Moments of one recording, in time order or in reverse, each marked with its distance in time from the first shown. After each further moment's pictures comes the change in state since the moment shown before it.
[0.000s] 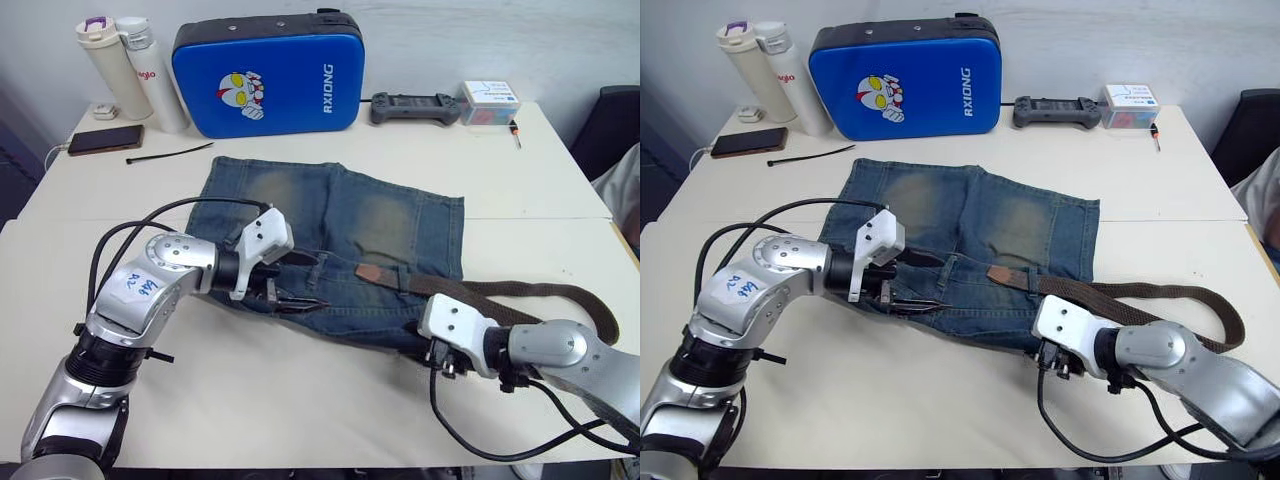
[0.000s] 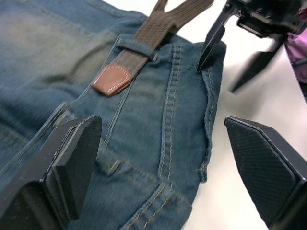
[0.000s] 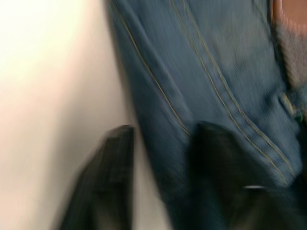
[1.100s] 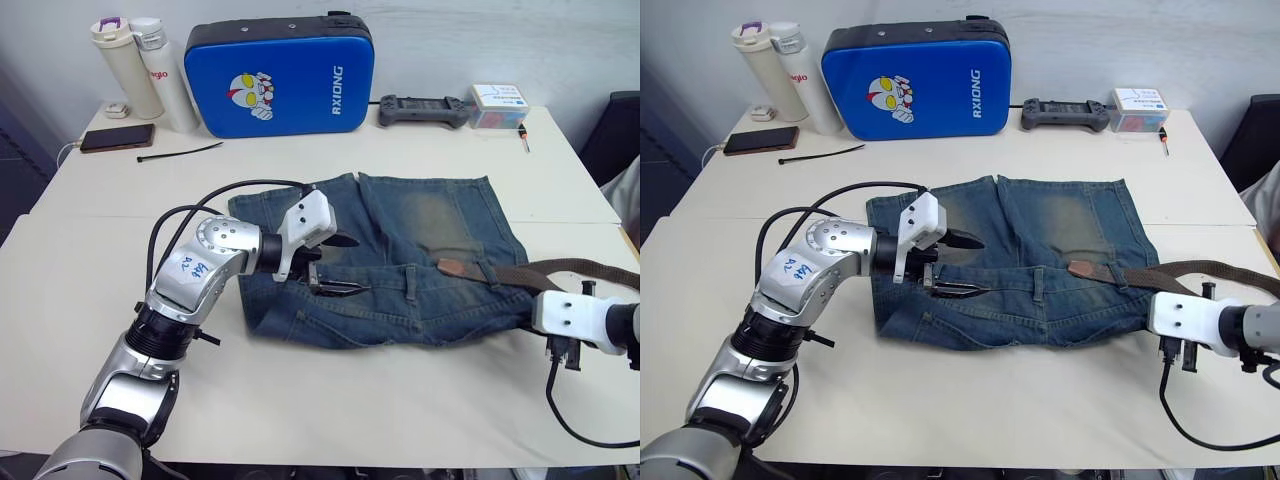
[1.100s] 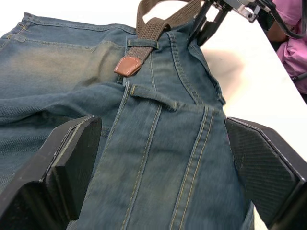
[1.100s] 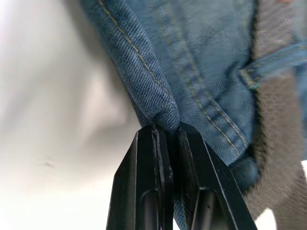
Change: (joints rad) left arm -0.146 -0.216 -0.102 0.158 0.097 -0.132 0.001; right arm 0.195 -0.086 -0.426 0.572 -0.341 -0.631 0.418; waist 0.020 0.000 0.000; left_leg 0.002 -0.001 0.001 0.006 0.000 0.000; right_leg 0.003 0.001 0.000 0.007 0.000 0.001
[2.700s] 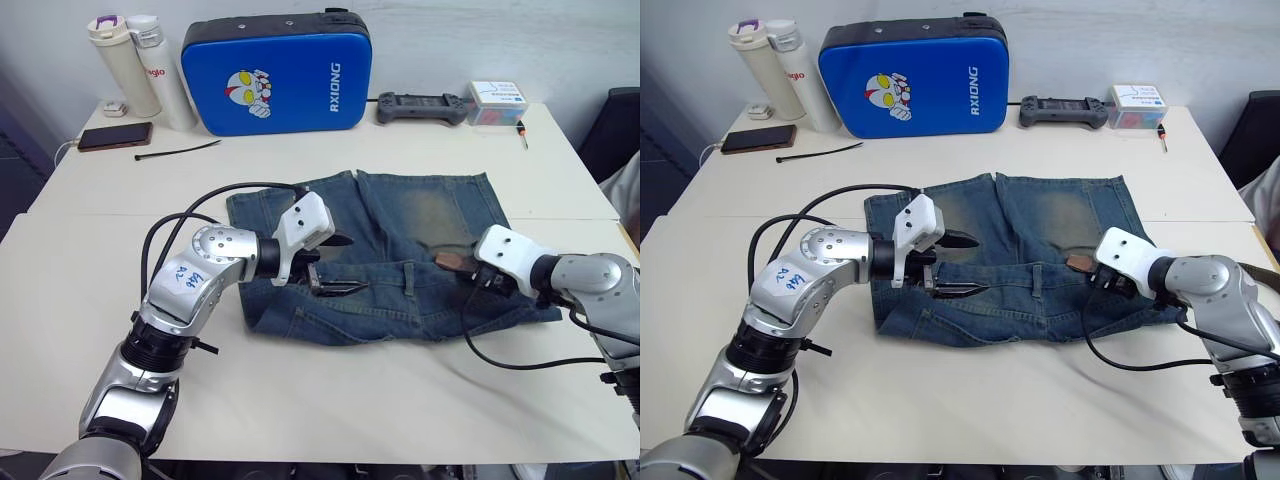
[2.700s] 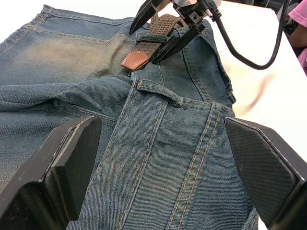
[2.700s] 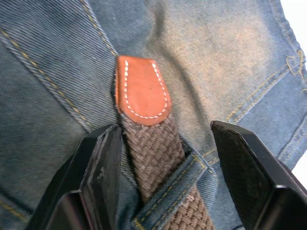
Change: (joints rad) left arm 0.053 -0.002 0.031 -0.104 -0.005 0.086 0.112; right arm -0.449 0.318 0.244 0.059 -0.140 0.333 -0.180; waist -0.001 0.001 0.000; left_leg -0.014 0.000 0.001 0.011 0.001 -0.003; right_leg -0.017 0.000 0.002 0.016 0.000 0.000
